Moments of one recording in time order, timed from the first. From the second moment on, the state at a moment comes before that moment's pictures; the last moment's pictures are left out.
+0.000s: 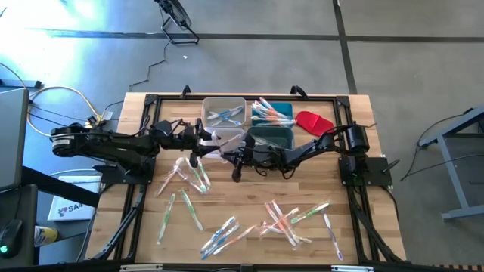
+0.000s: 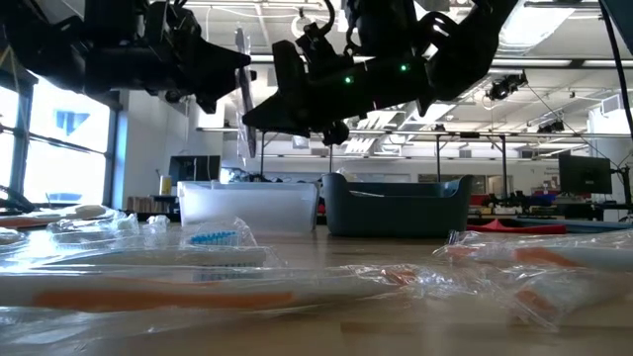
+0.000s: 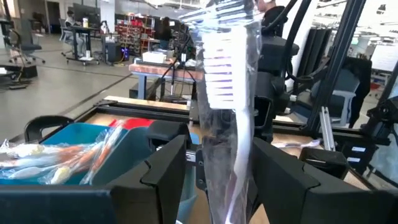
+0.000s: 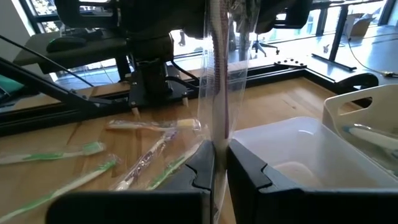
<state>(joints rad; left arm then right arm) 0.27 1.12 0.30 0.93 0.28 -0.13 0.04 1.99 1.03 0.81 0.26 0.16</state>
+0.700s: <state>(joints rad) 0.27 1.12 0.30 0.94 0.28 -0.13 0.04 1.99 1.03 0.81 0.26 0.16</state>
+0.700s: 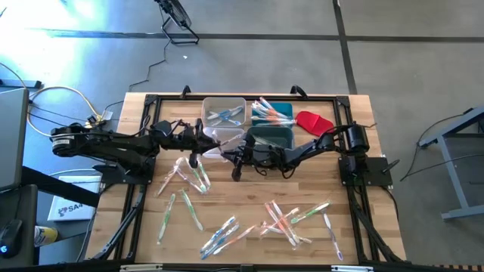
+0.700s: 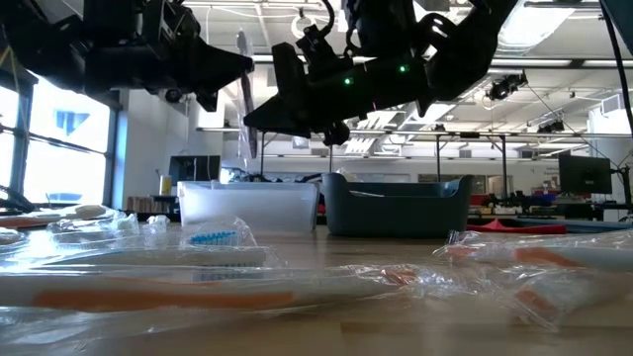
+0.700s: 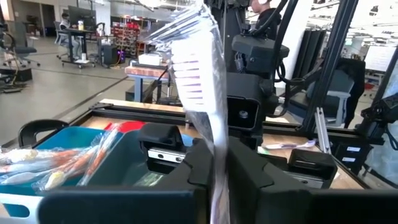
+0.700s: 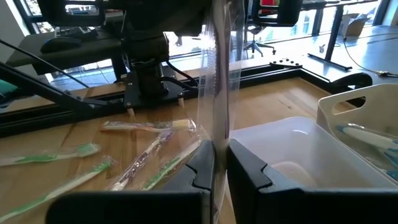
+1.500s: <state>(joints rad) 0.27 1.12 0.30 0.93 0.28 -0.10 0.04 1.99 1.03 0.81 0.25 0.22</state>
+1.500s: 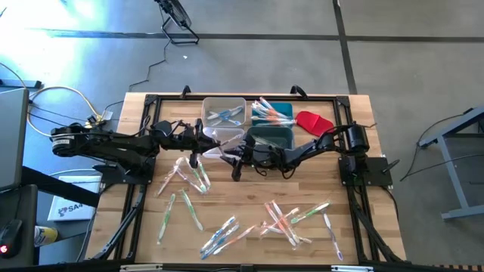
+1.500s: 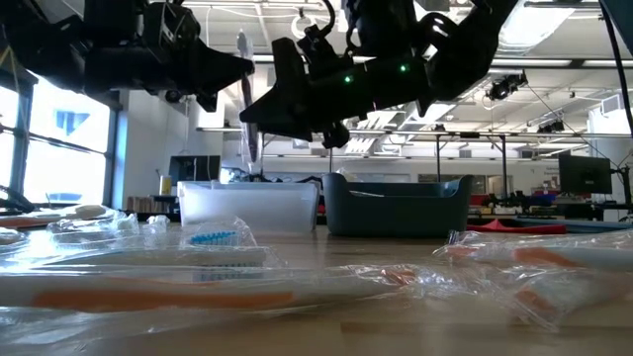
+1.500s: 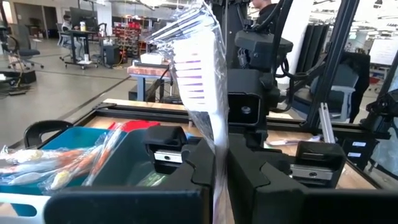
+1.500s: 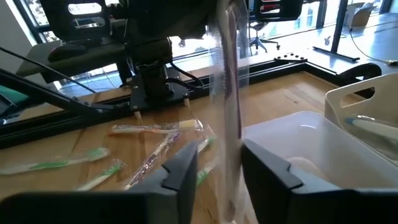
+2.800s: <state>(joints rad) 0.27 1.12 0.74 0.05 0.05 0.10 0.06 1.26 1.03 -0.65 0.10 0.29</state>
